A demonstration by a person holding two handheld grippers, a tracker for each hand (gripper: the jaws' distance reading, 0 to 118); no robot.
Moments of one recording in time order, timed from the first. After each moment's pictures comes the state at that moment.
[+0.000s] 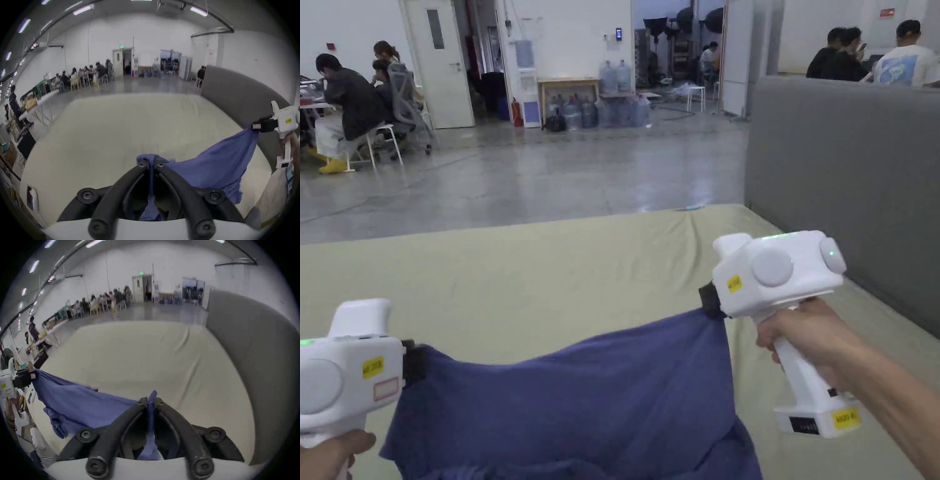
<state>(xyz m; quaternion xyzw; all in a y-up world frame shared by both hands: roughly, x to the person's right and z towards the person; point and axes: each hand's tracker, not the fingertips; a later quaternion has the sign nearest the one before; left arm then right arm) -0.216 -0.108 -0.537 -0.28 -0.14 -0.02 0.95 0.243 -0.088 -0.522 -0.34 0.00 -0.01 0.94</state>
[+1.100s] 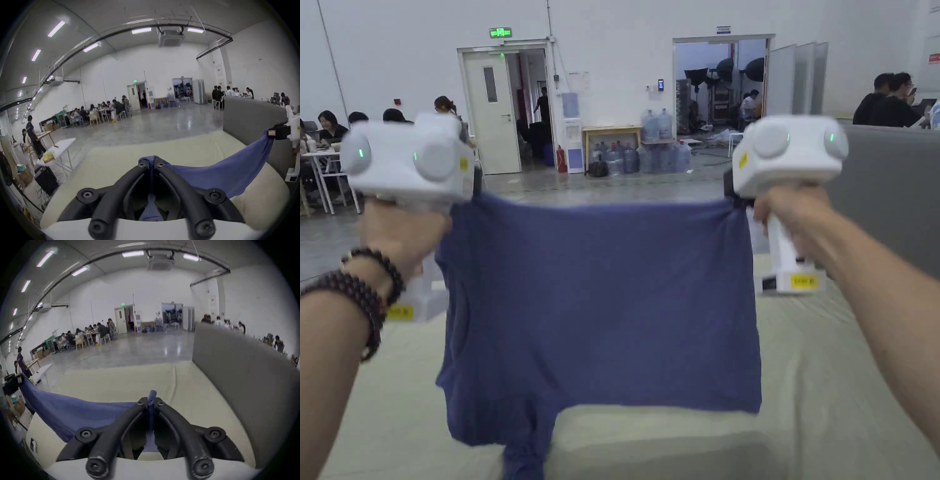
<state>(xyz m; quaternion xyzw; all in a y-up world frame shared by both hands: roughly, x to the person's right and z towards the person) -0.166 0.043 -0.730 -0.15 -0.05 -0.08 0.98 0.251 0.013 -0.677 -0.25 -0.08 -0.07 0.96</state>
